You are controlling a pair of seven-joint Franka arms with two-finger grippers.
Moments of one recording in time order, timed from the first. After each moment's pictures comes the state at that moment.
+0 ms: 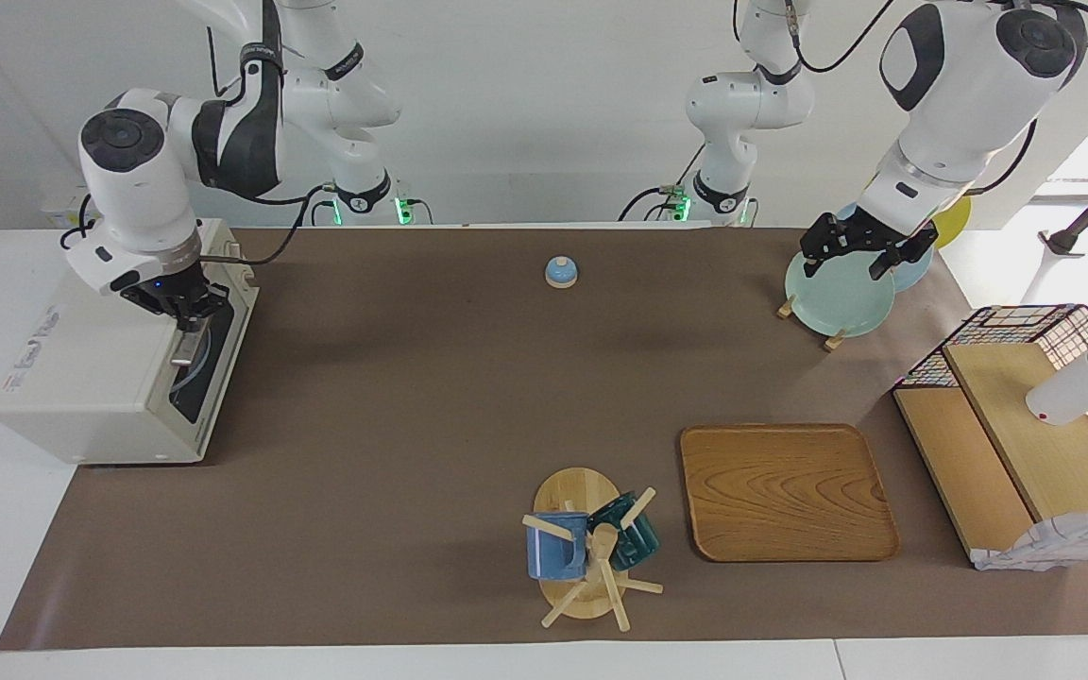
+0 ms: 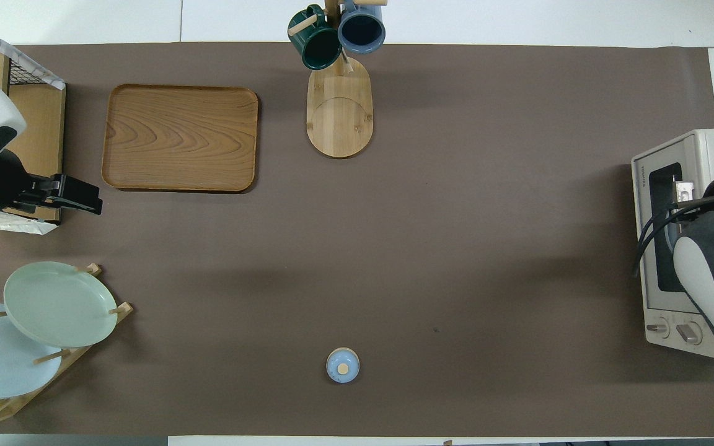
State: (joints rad) left arm -0.04 -0.02 -0.07 -1.68 -0.04 1.60 0.00; right arm -0.05 -0.03 -0.07 -2.02 -0.33 1.95 -0.05
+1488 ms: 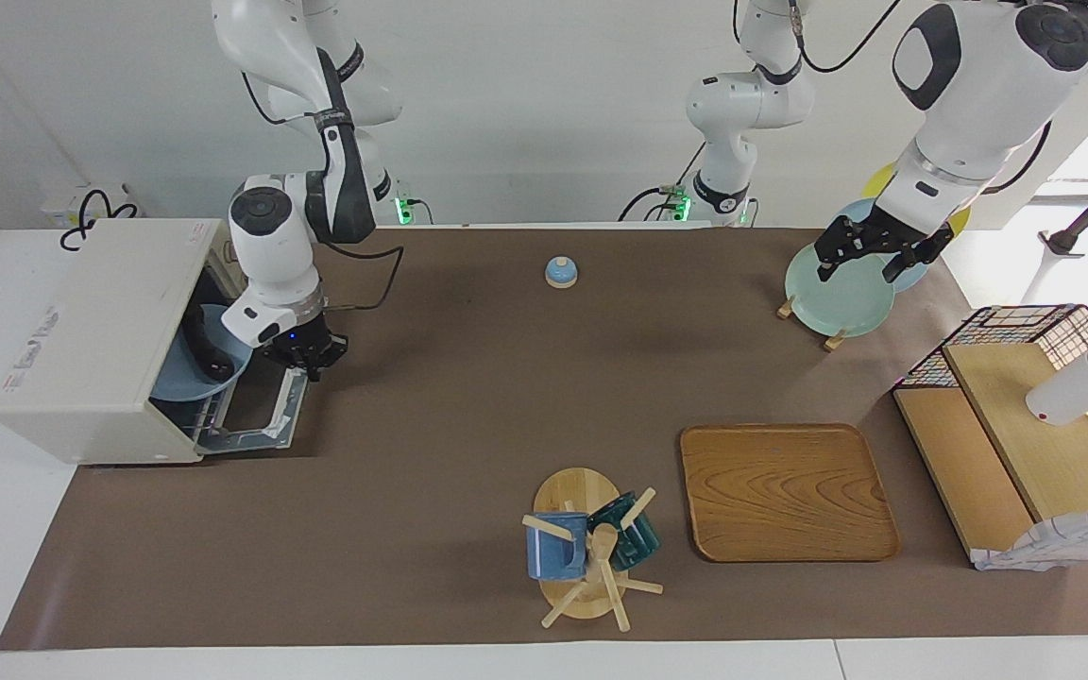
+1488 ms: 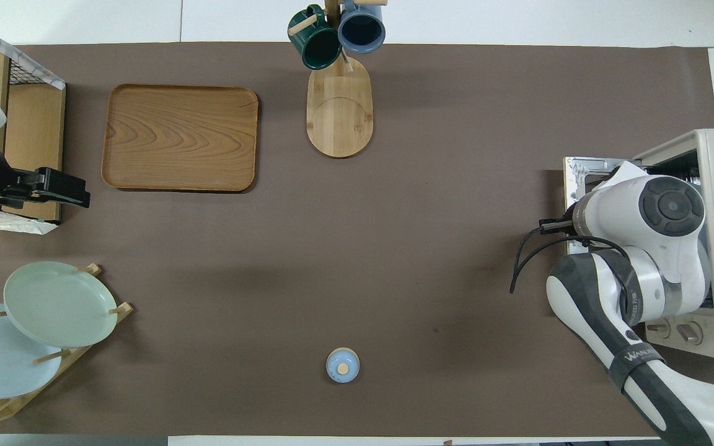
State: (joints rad) left arm -0.01 -0.02 -0.08 -1.68 -0.04 1.62 0.00; right arm 0.08 0.08 -0.03 -2.28 -0.16 2.40 0.08
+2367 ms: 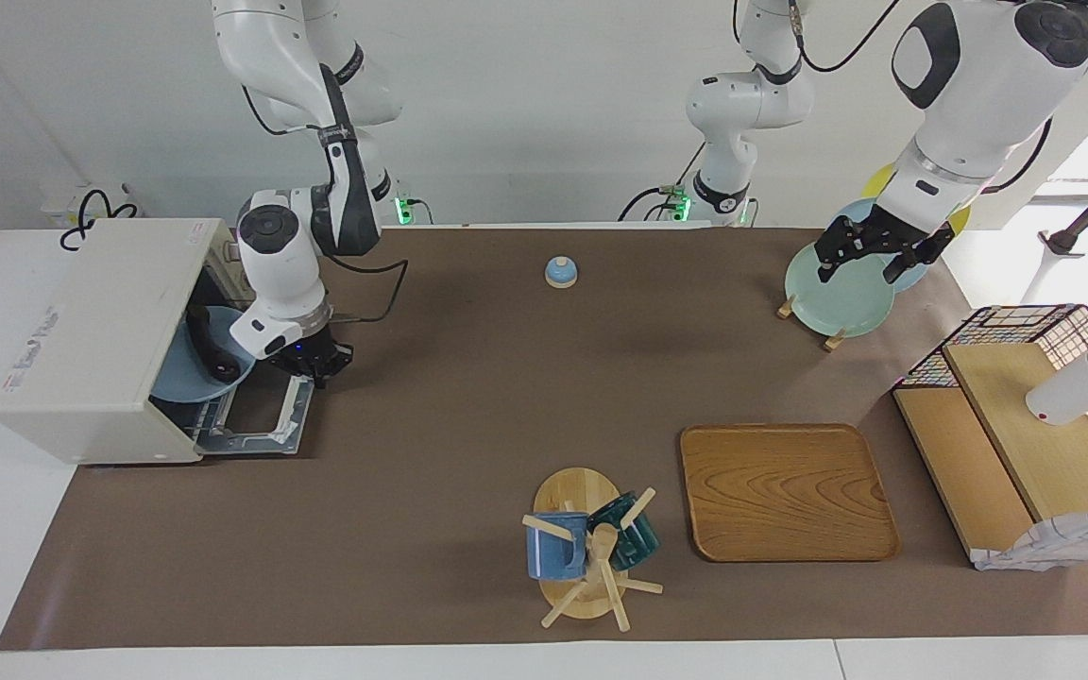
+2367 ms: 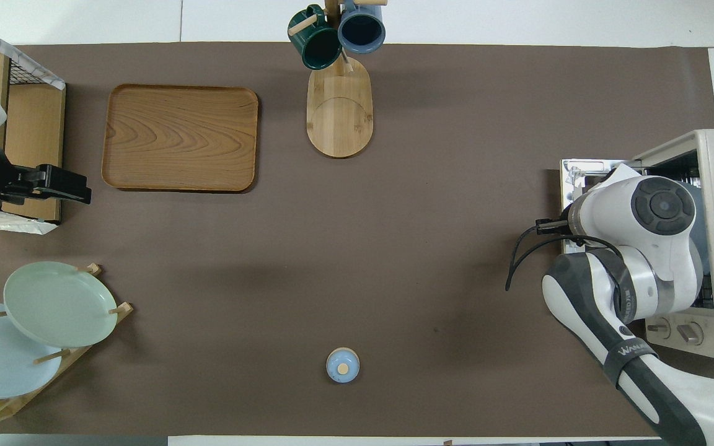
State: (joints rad) left arm -0.01 -0.02 -0.09 -1.68 -0.04 1.64 -0.01; right arm 0.08 0.10 -0.03 -2.28 -0.16 2.41 0.12
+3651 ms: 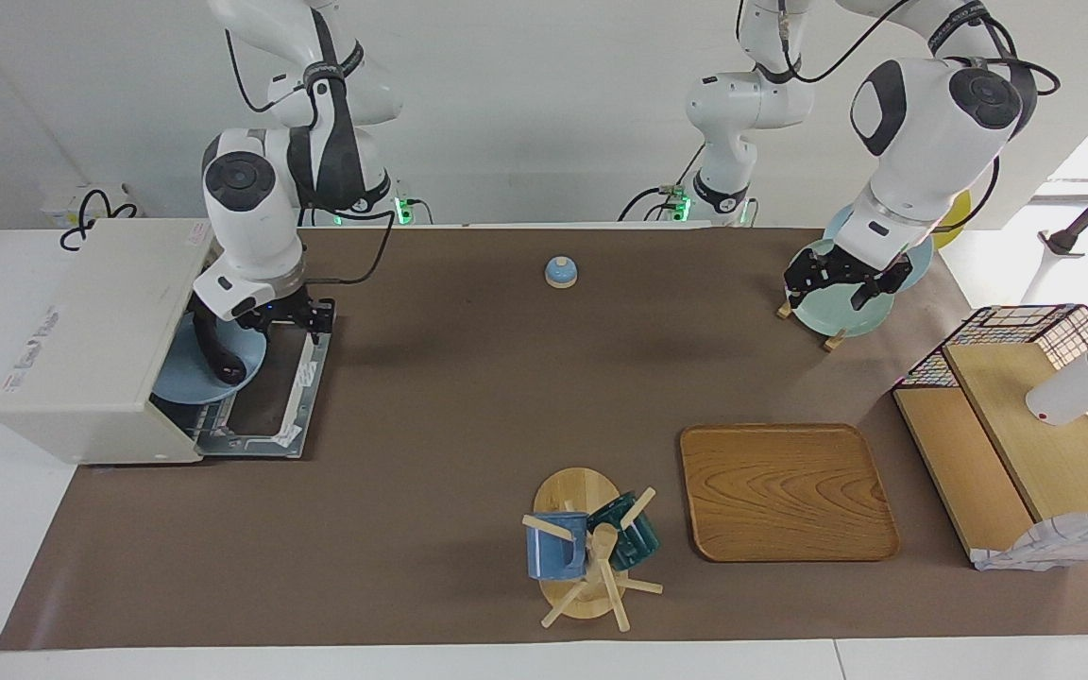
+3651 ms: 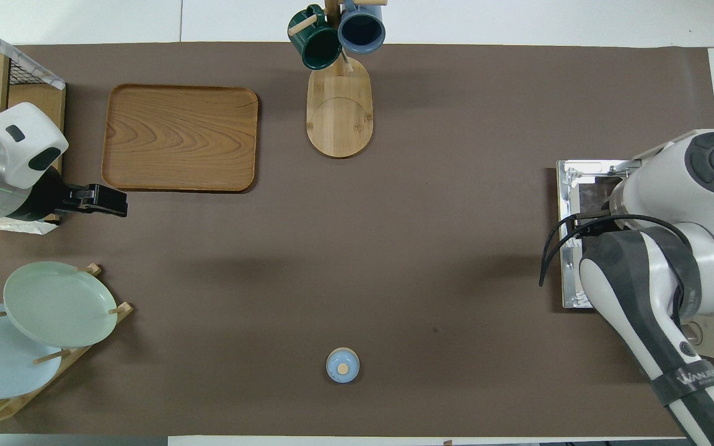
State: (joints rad) left arm -0.03 -0.04 -0.10 -1.88 -0.04 1.81 -0.01; right arm 0.09 0.00 -0.06 -2.12 -0.19 2.01 0.08
